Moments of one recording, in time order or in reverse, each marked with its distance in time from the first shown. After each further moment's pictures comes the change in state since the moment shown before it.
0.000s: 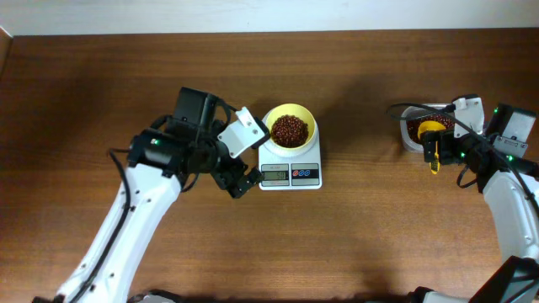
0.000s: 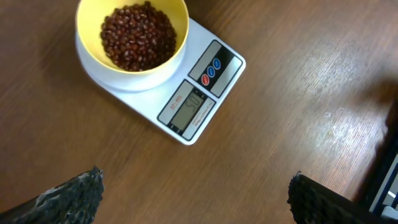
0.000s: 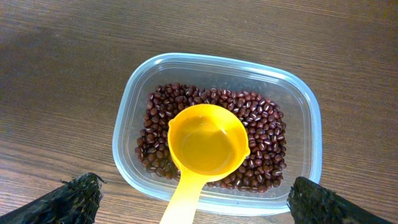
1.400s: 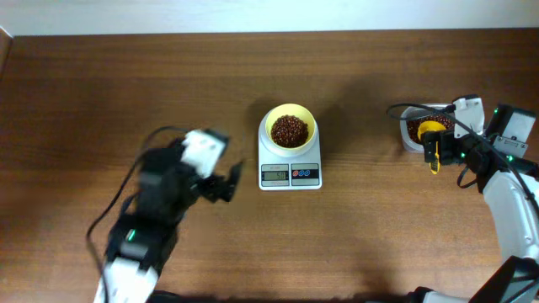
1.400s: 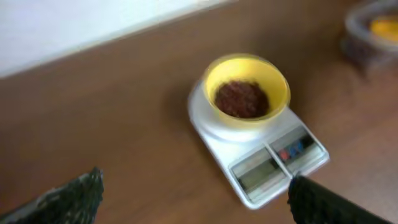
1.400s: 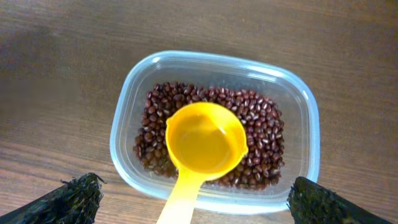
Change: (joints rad) left arm 0.104 -0.525 -0.588 0.676 -0.175 -0.362; right arm 0.000 0.000 -0.001 0.000 0.007 -0.002
